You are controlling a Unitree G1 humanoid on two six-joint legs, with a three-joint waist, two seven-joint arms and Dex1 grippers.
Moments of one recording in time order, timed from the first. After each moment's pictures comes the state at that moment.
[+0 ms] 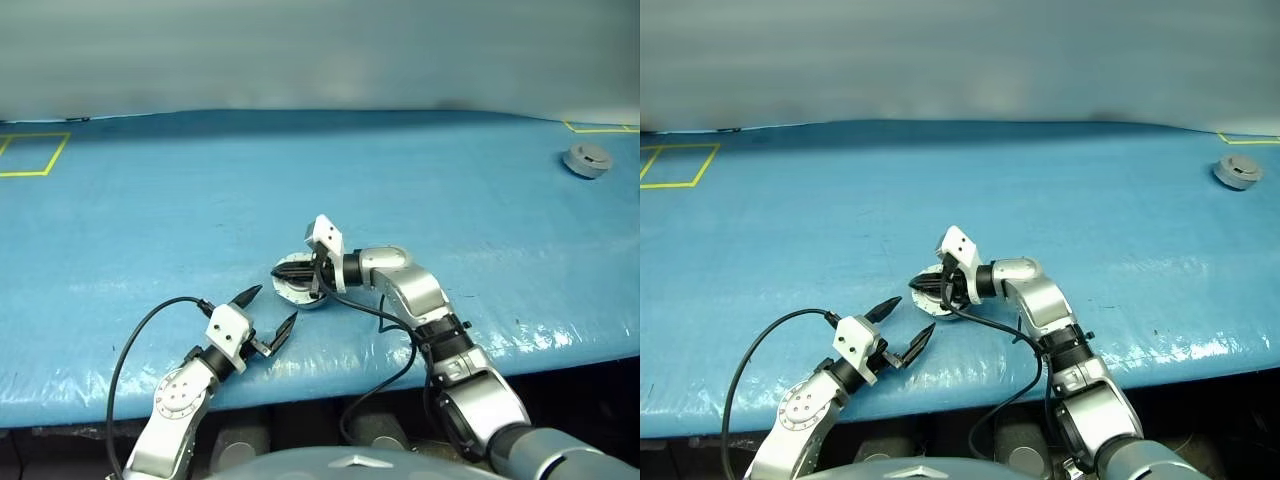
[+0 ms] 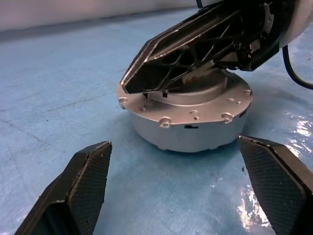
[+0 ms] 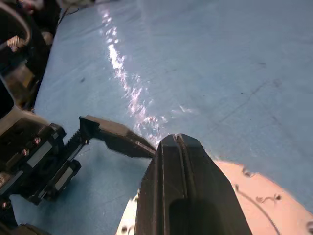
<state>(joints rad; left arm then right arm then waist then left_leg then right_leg) 0.31 0.28 -0.17 -0.21 -0.12 -0.09 -0.49 -0.49 -0.11 0.21 0.10 0.18 0.53 0.97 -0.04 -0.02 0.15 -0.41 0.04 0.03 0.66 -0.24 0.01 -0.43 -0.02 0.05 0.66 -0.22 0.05</state>
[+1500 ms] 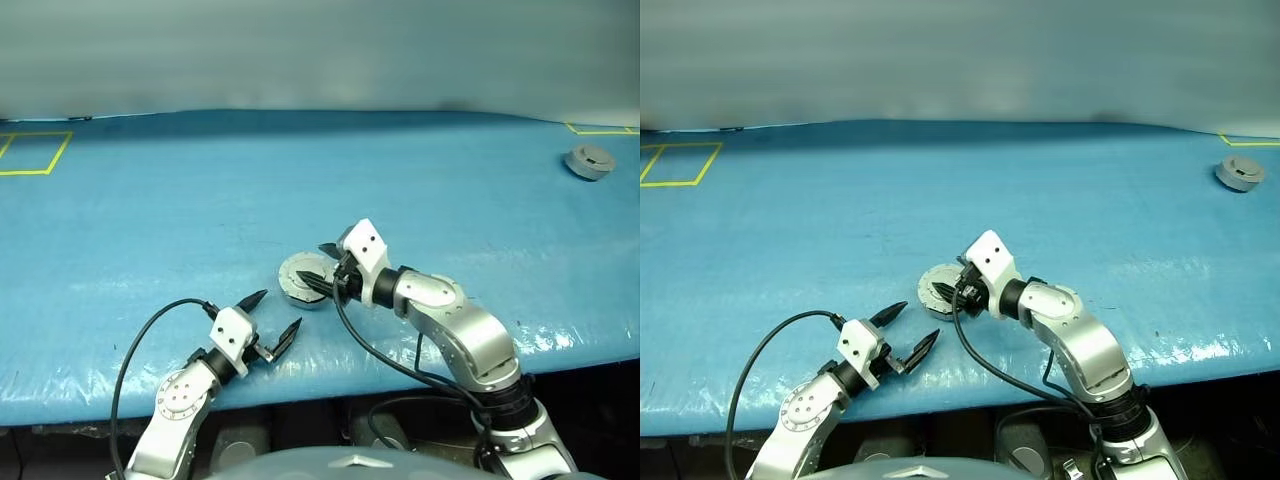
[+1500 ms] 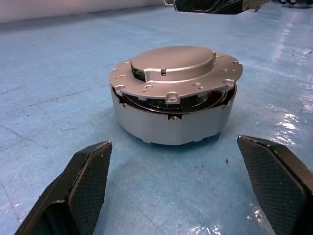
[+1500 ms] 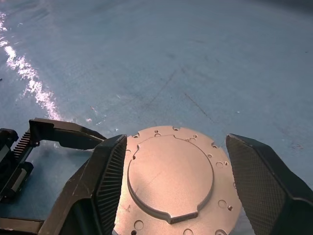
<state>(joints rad) 0.32 0.28 -0.18 -0.20 -0.12 -0.09 -0.52 -0.25 -0.31 0.29 -0.47 0.26 0.81 0.53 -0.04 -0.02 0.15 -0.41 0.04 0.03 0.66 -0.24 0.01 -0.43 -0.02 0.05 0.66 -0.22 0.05</state>
